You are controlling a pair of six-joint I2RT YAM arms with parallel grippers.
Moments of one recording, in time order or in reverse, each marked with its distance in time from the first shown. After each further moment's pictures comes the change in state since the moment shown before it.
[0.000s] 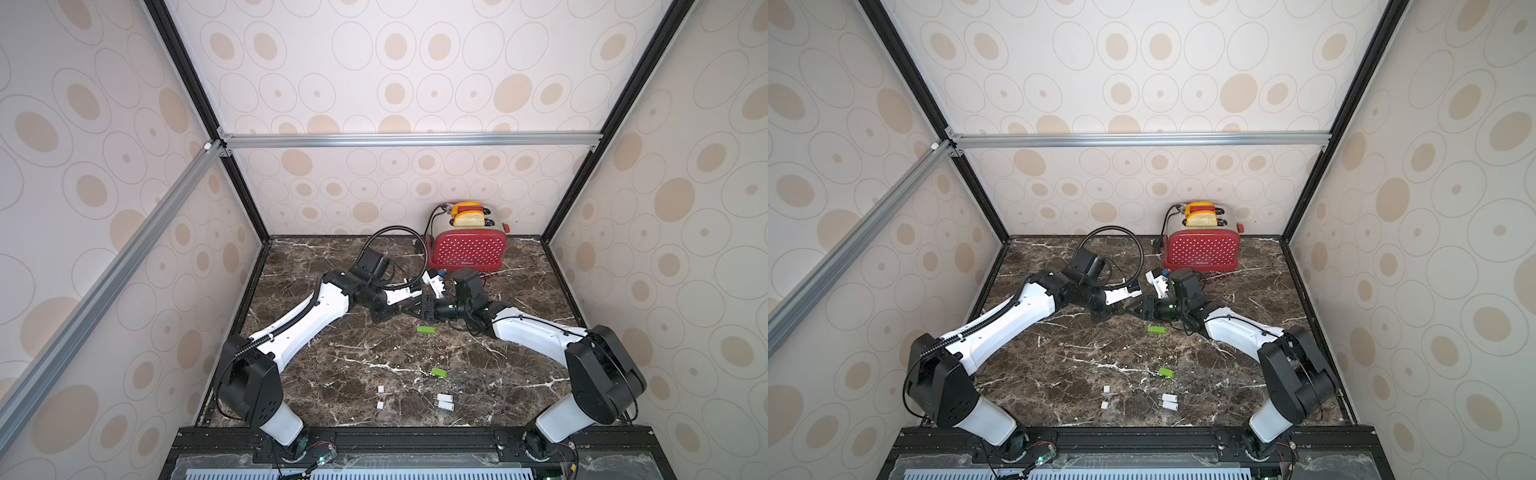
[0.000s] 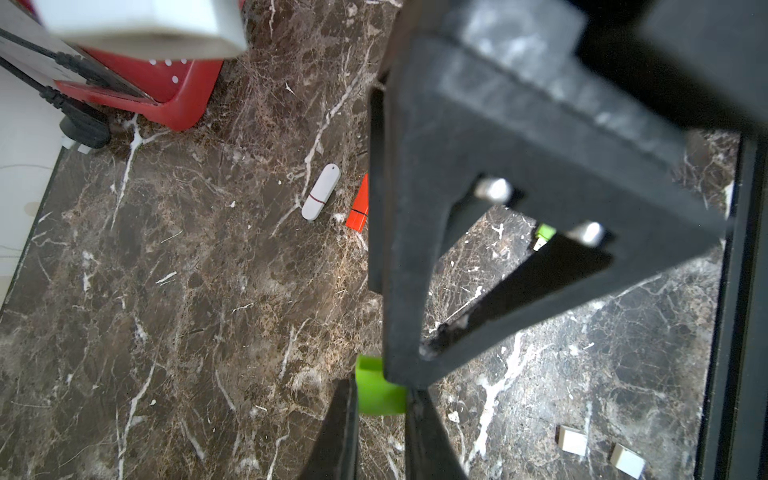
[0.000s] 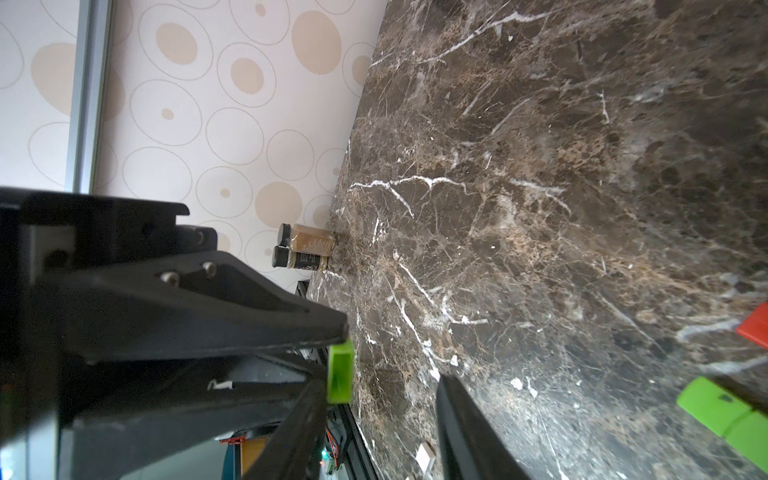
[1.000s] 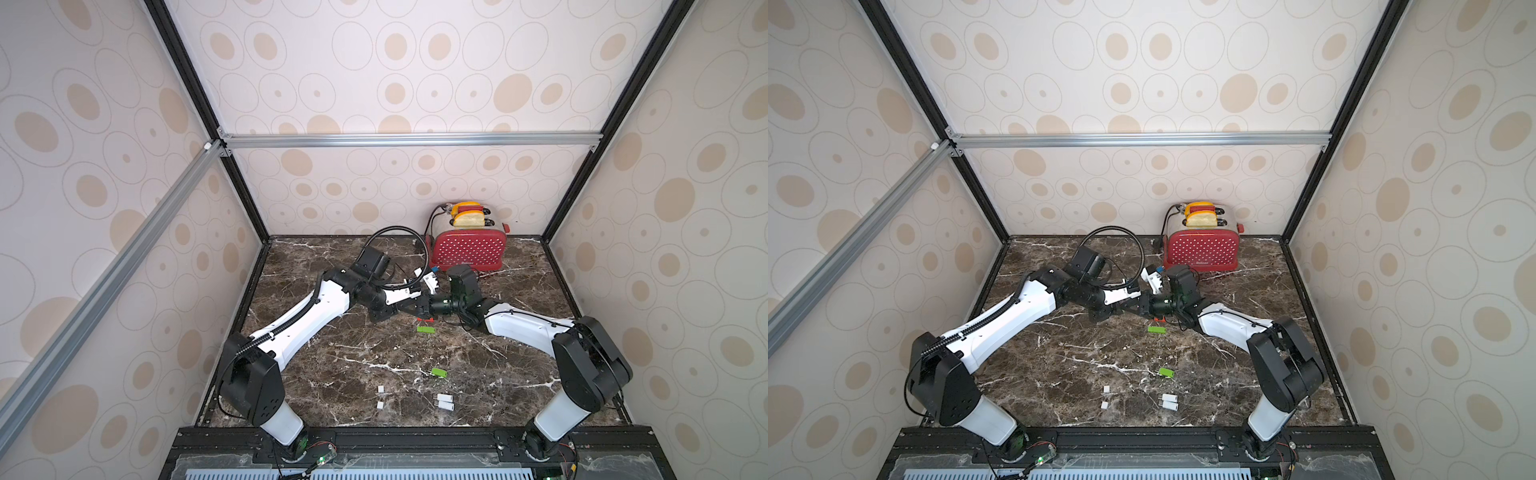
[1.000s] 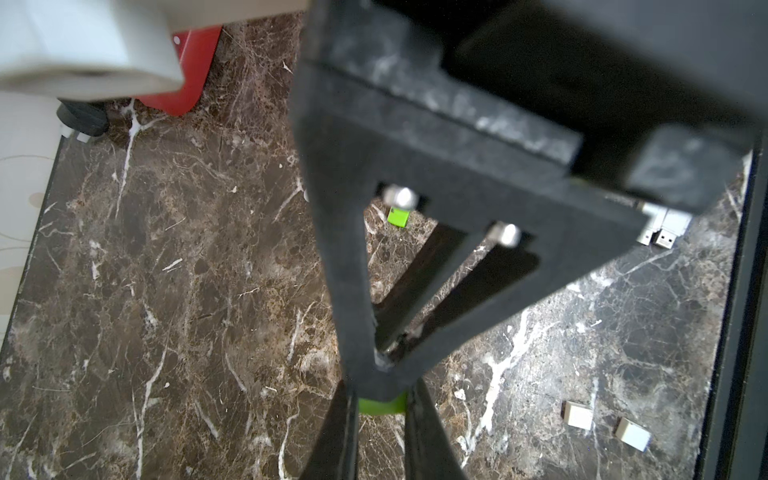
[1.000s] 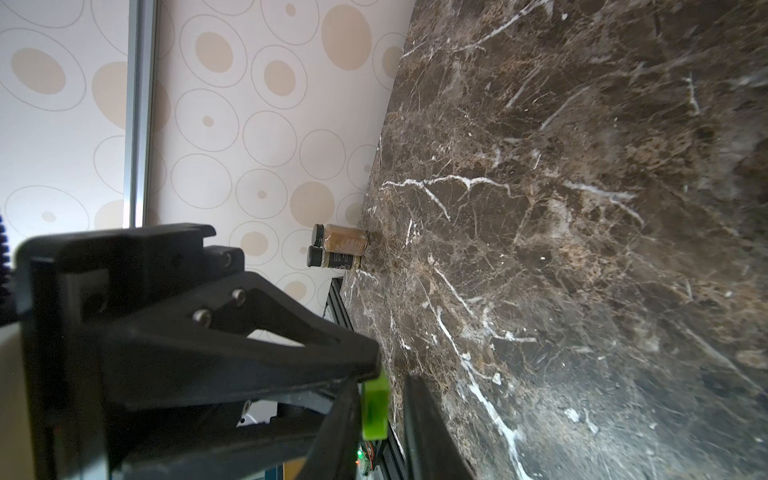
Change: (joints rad) left arm 0.000 0.017 0.040 -0.061 -0.036 0.035; right arm 0.008 0.078 0.049 0.092 -0.088 0.100
